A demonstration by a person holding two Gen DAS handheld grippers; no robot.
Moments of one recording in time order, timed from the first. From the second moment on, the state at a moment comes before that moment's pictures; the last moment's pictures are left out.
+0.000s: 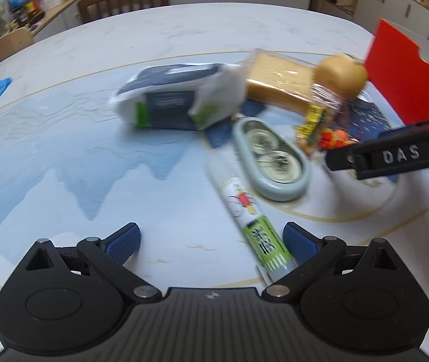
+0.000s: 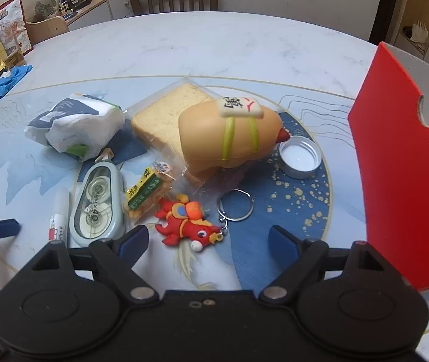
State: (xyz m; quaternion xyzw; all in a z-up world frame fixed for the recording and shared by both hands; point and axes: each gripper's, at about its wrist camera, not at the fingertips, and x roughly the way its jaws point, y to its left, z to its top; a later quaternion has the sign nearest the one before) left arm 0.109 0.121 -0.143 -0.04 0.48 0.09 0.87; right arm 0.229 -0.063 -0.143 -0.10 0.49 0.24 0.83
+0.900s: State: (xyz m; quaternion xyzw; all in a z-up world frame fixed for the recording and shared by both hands) left arm 0.108 0.127 -0.129 -0.07 0.49 0.01 0.87; right arm 0.199 -0.085 -0.127 -0.09 0.48 0.25 0.84
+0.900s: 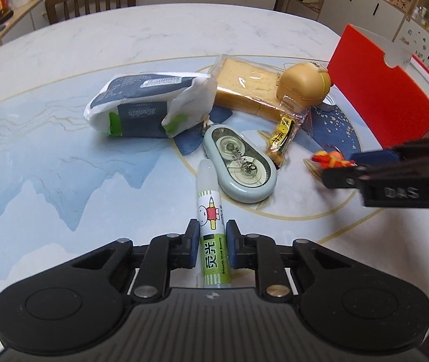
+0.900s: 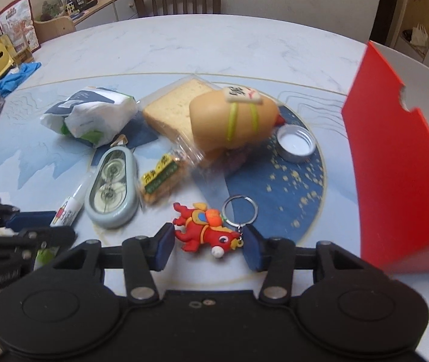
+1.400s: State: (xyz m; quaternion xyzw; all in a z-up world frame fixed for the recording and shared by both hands) left arm 0.095 0.127 -0.109 -0.08 0.48 -0.01 0.88; right arm 0.170 -0.142 -0.074 -0.04 0.47 0.25 0.84
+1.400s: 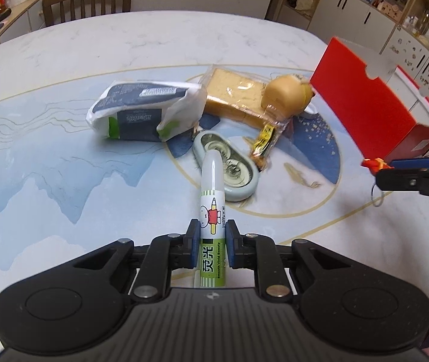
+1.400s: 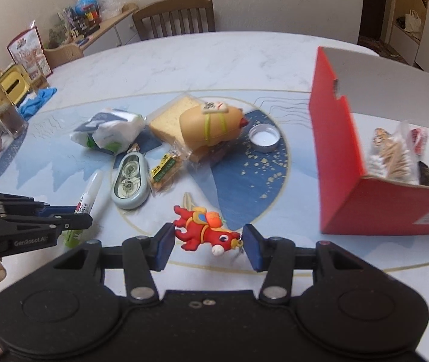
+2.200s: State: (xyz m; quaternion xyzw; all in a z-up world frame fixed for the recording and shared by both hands) left arm 0.150 0.043 -0.030 -0.11 0.41 -0.08 0.90; right arm 0.218 -0.236 0.002 -0.01 0.38 0.24 0.89
